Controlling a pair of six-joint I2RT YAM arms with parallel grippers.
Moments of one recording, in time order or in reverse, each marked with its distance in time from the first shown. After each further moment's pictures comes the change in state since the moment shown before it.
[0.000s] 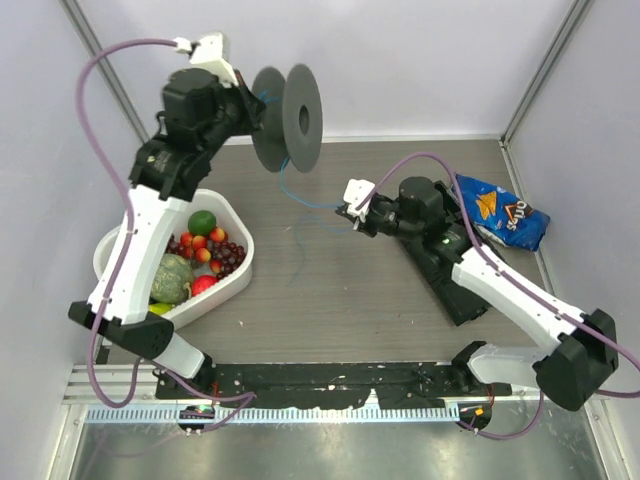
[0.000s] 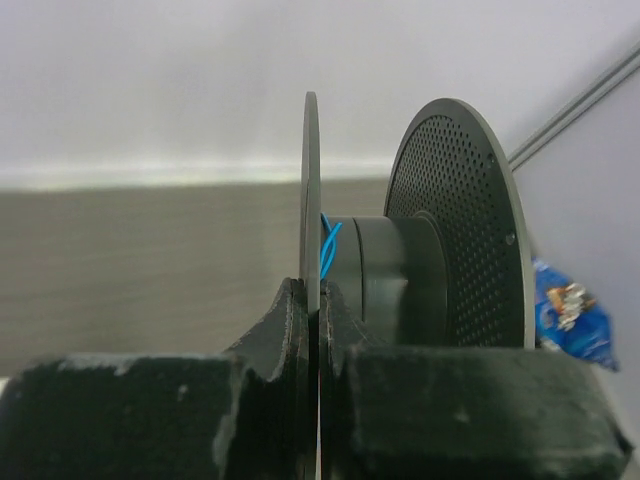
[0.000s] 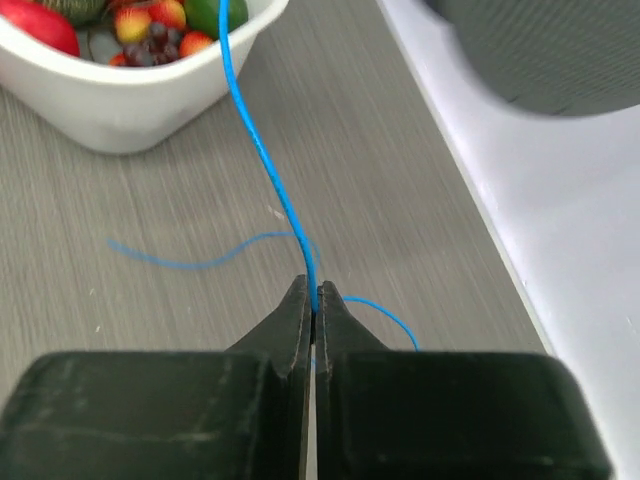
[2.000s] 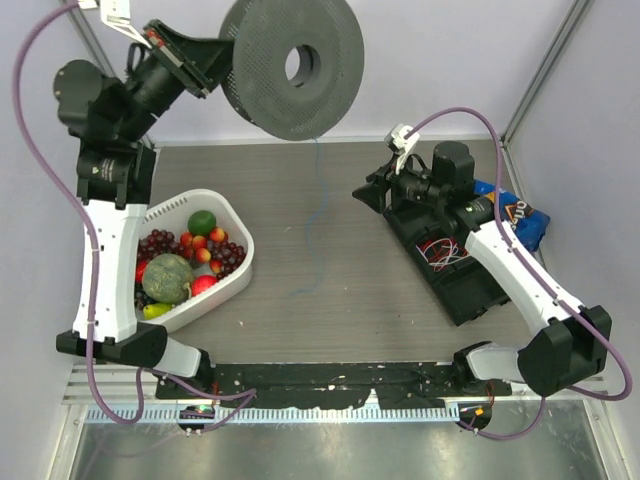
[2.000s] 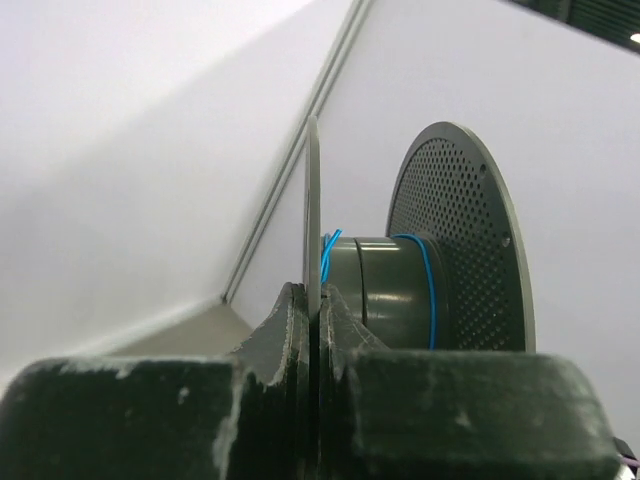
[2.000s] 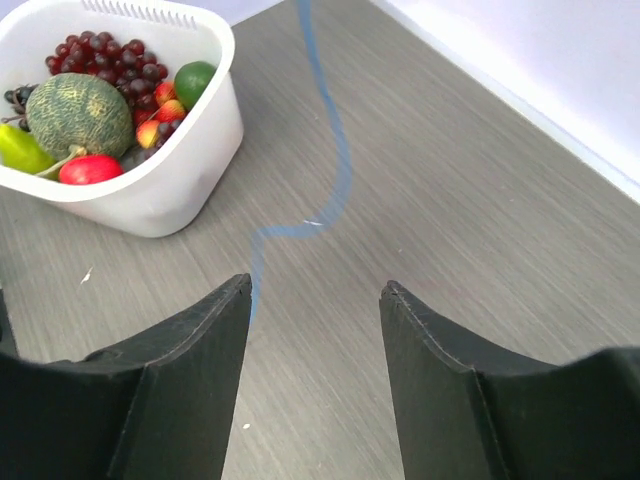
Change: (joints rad) left arm 0.266 -0.069 -0.032 0.513 0.709 -0.420; right arm -0.268 0.070 0.189 -0.173 -0.211 0.445
